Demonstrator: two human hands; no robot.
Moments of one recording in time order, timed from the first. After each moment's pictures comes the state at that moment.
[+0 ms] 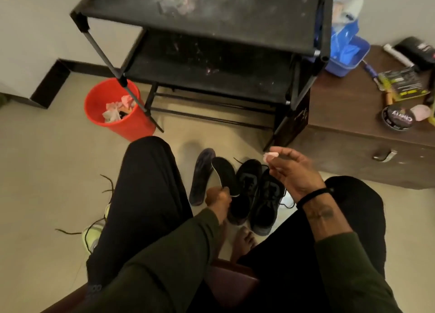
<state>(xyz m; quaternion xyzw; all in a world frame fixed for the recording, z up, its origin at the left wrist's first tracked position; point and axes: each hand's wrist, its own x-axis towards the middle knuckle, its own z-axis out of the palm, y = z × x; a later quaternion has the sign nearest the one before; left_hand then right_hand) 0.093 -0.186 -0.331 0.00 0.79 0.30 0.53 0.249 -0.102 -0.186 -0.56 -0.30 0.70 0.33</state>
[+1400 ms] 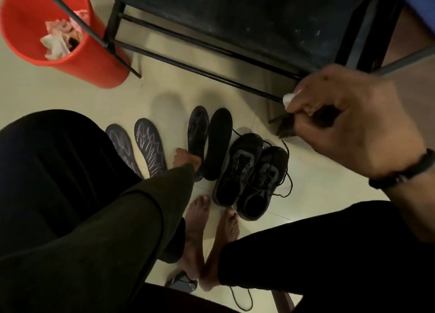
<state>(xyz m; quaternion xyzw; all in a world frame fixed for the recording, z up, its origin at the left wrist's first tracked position) 0.012 -0.136 -0.509 0.07 0.88 0.04 0.46 0.231 0.039 -0.174 -0.29 -0.92 0.23 0.14</state>
